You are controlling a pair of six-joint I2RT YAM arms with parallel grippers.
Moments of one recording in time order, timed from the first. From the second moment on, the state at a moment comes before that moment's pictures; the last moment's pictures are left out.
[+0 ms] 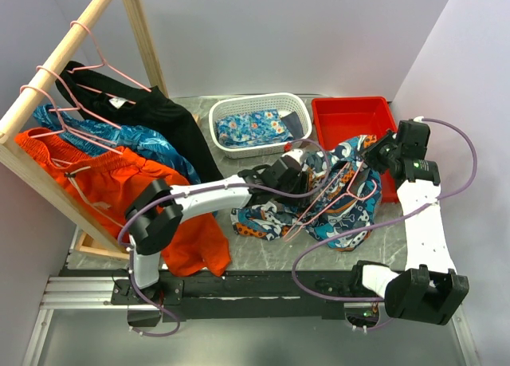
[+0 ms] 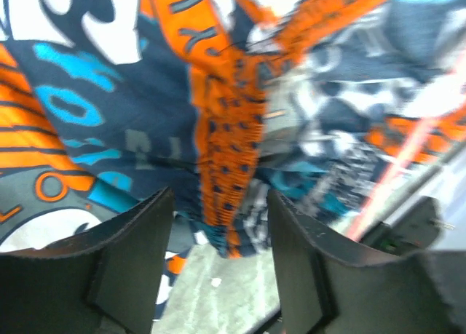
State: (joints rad) left arm -1.03 1.88 1.41 -0.24 -0.05 -0.67; right arm -0.17 1.12 1.12 -0.67 -0.18 0.72
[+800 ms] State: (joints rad) left arm -1.04 1.71 1.08 -0.04 -0.15 -0.81; right arm -0.18 1.22 1.25 -0.76 -0.09 0.79
